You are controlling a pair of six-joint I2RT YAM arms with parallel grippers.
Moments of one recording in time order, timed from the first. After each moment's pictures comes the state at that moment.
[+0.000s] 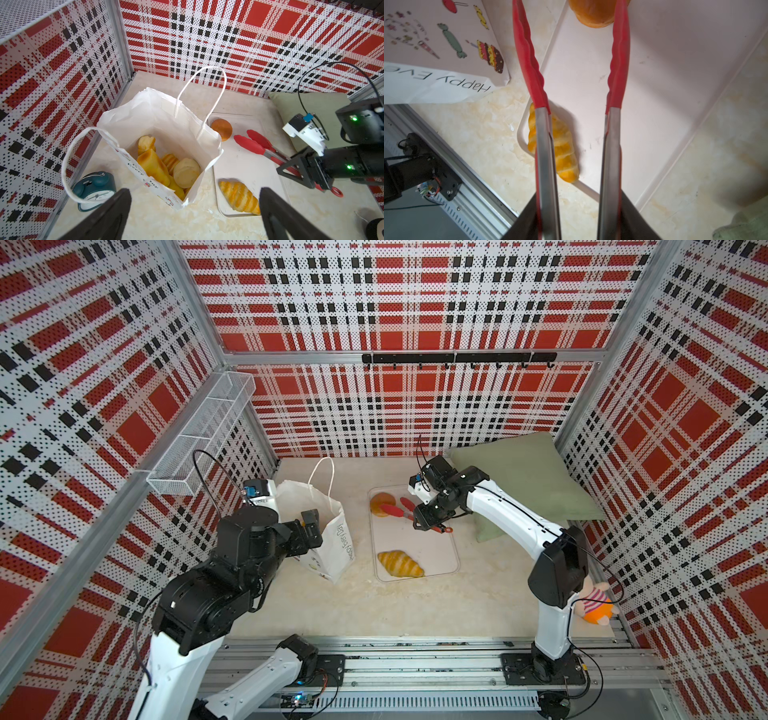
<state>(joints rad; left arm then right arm) -0.50 0.86 1.52 -1.19 -0.43 -0.45 0.62 1.98 1.89 -1.09 -0.21 0.09</state>
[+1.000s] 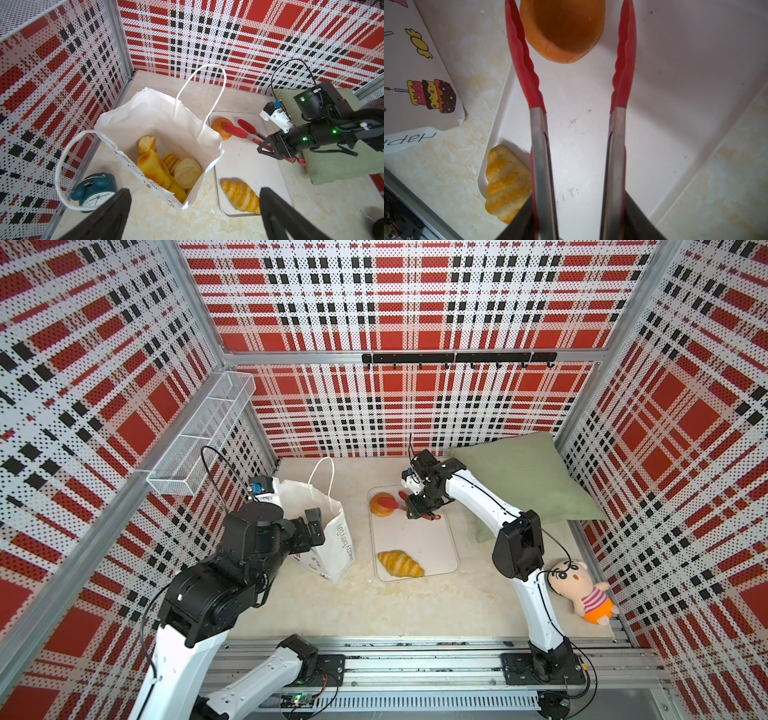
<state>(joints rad) -0.50 0.88 1.52 -1.19 -0.43 -0.44 0.58 2.31 2.25 -1.15 -0.21 0.04</state>
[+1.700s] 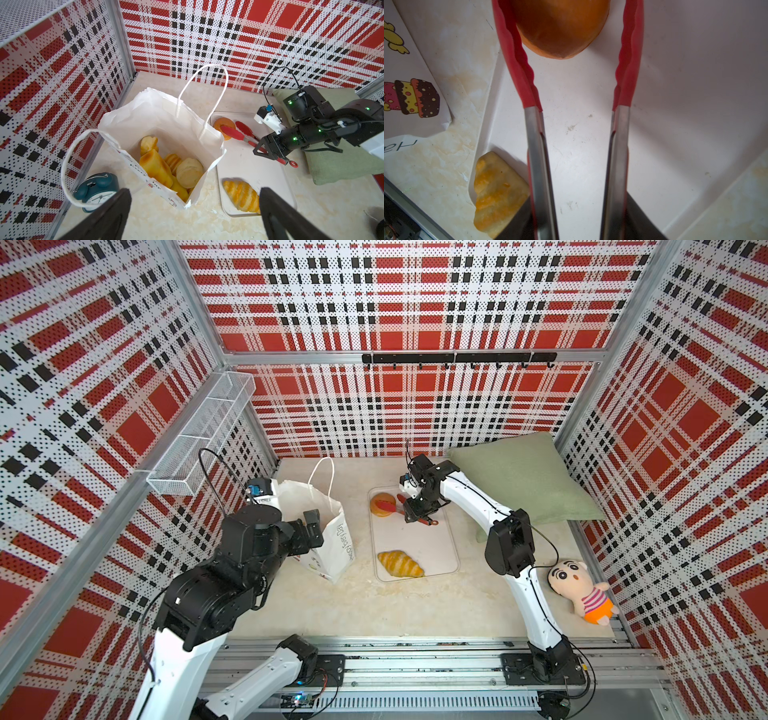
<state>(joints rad) -0.50 0.87 1.51 -1.19 -0.44 -0.43 0.58 2.41 2.30 -1.18 -0.22 0.03</state>
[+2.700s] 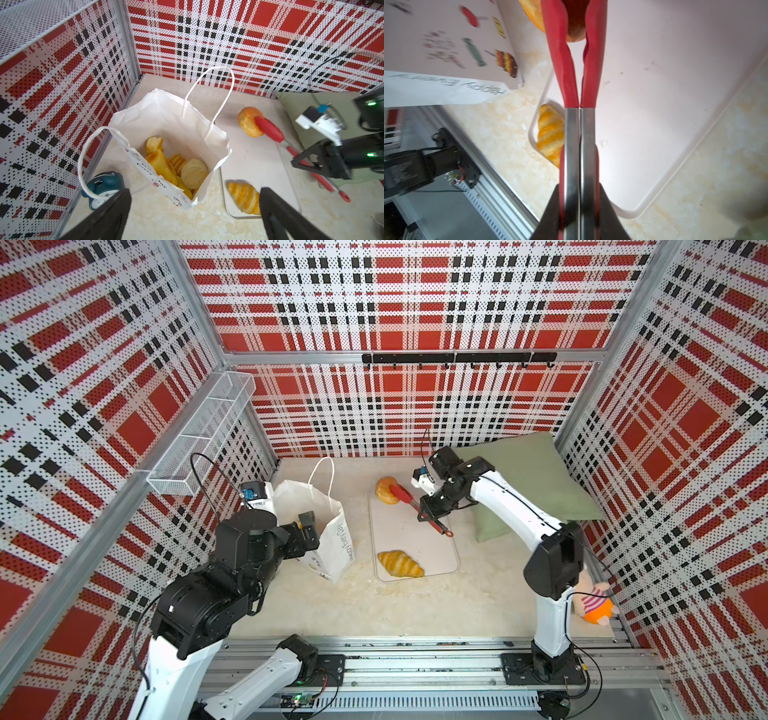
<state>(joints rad) -0.50 0.85 1.50 -1.20 -0.46 -0.43 0.56 1.91 1.95 -1.15 -0.37 0.05</state>
